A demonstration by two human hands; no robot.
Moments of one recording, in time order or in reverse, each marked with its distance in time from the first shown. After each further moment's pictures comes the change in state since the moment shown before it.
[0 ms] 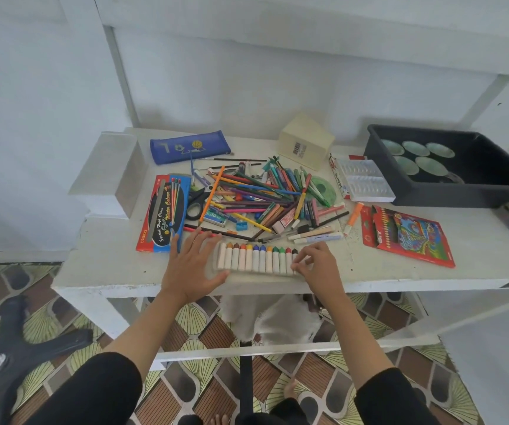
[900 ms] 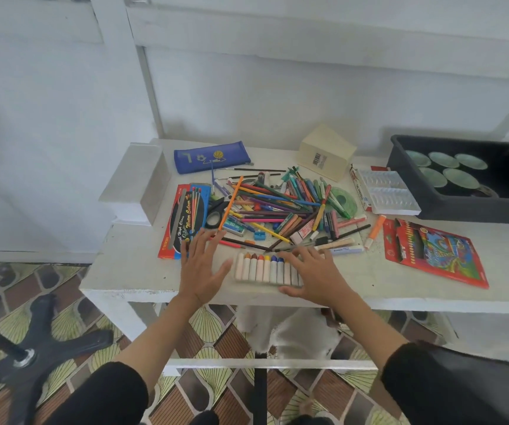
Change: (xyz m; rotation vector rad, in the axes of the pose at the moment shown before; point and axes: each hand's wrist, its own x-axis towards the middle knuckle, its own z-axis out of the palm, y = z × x) left_hand 0.005 0.000 -0.008 -0.280 0.181 -0.216; right_hand 0.024 -0.013 0.011 -0.817 -0.299 -0.572
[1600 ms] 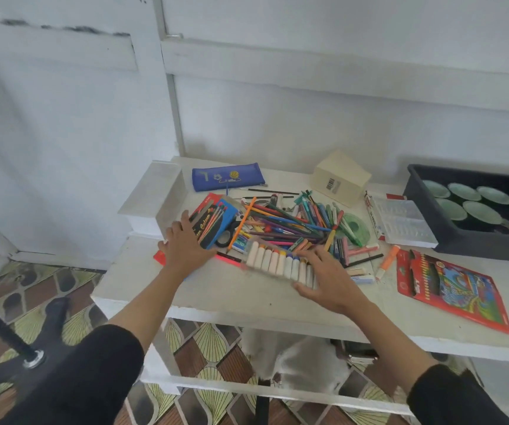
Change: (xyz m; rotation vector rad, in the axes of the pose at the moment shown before) left_hand 0.075 -0.010 -0.051 0.214 -0.084 -0.505; right_hand 0.016 0.016 -0.043 0.393 0.099 0.008
